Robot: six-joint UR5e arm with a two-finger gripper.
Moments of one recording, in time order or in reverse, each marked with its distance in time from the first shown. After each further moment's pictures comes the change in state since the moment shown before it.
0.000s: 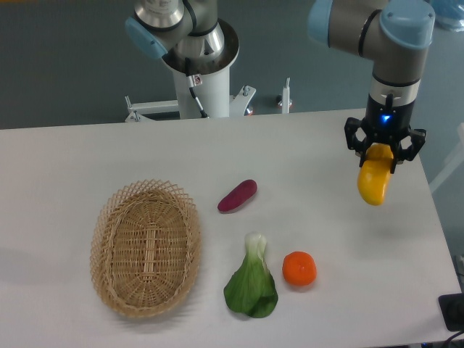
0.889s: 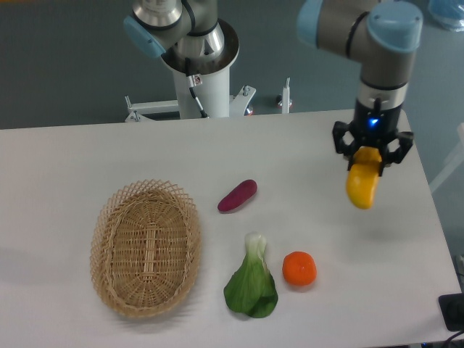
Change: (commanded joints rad) arm -0.138 0.012 -0.043 0.017 0.005 -0.311
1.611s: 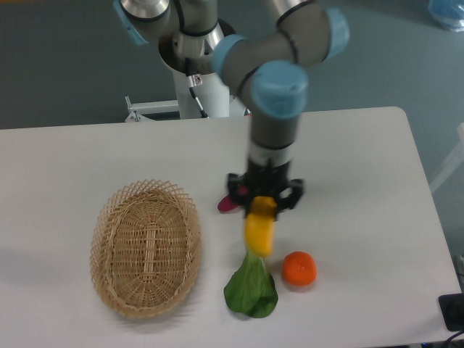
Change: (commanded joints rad) arm -0.382 -0.043 -0.031 -0.003 0.002 -0.444
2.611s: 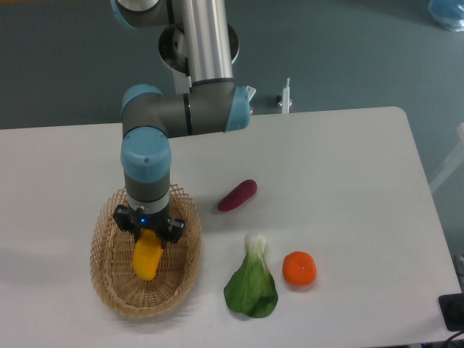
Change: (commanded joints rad) arm -0.246 -0.178 -0.019 0.127 0.052 -0.144
